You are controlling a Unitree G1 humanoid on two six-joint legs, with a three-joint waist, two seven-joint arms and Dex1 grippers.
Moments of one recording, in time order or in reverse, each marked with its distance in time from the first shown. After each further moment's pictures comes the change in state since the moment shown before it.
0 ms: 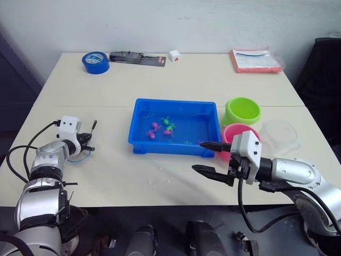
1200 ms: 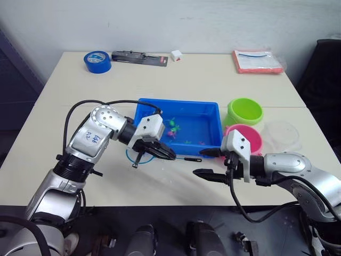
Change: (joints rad) left arm -0.017 -0.084 -0.574 -1.081 -0.181 0.216 -0.922; right arm -0.121 -0.039 0.086 0.079 0.029 0.214 0.023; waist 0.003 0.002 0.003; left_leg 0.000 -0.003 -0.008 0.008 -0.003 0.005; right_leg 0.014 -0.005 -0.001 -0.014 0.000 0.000
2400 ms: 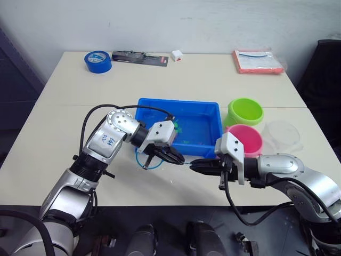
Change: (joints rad) left arm -0.020 -0.074 -0.013 0.071 0.043 -0.005 0.027; right arm -0.015 0.017 0.033 -0.021 0.024 0.031 0.001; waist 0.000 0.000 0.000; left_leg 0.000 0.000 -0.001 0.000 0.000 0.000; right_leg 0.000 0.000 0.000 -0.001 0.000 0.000
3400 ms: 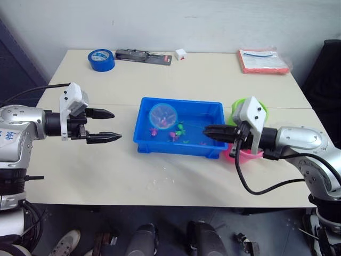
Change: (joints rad) left arm 0.306 0.436 0.507 -0.168 -0.187 0.345 0.173; right arm -0.233 -0.091 -0.066 0.183 -0.203 -0.169 -0.001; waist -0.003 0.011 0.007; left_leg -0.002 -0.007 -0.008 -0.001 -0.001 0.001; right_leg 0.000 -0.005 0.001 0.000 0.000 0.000
